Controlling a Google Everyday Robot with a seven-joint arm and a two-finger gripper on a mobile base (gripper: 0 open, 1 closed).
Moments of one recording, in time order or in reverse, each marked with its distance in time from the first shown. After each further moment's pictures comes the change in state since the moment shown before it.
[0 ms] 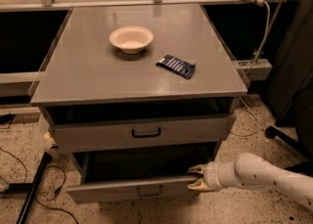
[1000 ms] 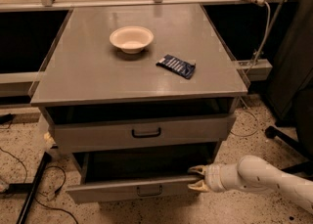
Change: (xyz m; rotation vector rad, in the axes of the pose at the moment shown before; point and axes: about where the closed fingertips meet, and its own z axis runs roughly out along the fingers) arm 0.005 0.011 -0.005 -0.006 -0.035 0.024
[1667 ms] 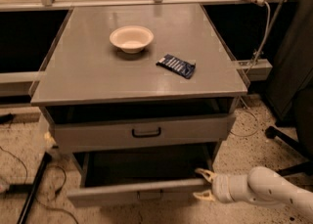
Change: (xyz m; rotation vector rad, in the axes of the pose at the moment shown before) arm 0.009 0.030 -0.013 0.003 -0.028 0.030
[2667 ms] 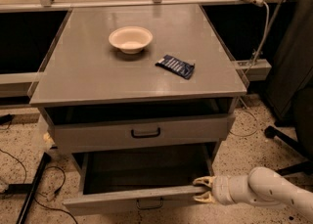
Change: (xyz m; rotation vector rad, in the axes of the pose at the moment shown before) arm -0.011 0.007 -0.008 -0.015 -0.021 0.005
